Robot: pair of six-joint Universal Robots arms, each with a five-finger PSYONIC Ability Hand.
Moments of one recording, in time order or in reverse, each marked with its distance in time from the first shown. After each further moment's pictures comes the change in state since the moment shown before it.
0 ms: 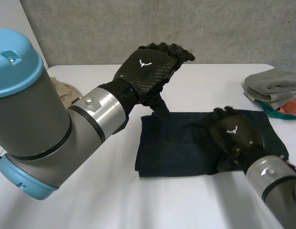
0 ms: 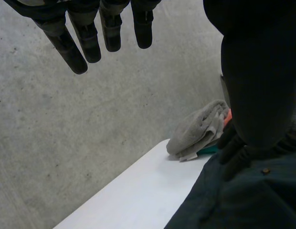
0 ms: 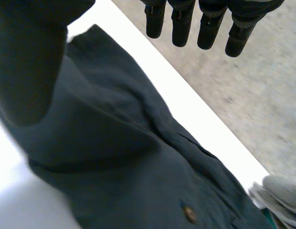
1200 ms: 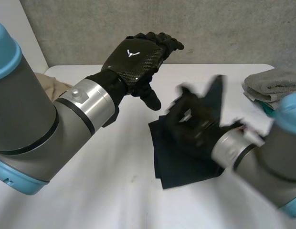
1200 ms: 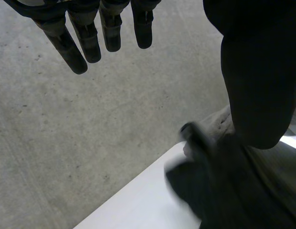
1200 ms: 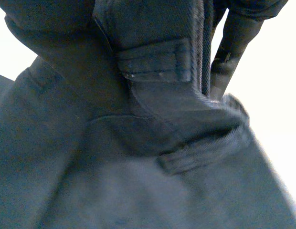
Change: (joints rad) left arm 0.042 0.042 -0.012 0.002 -0.016 -0.002; right arm 0.134 0.260 -0.290 -0.009 -0.352 -0.422; left_hand 0.000 0.000 0.000 0.000 0.000; right_hand 0.843 0.980 0.985 0.986 0.901
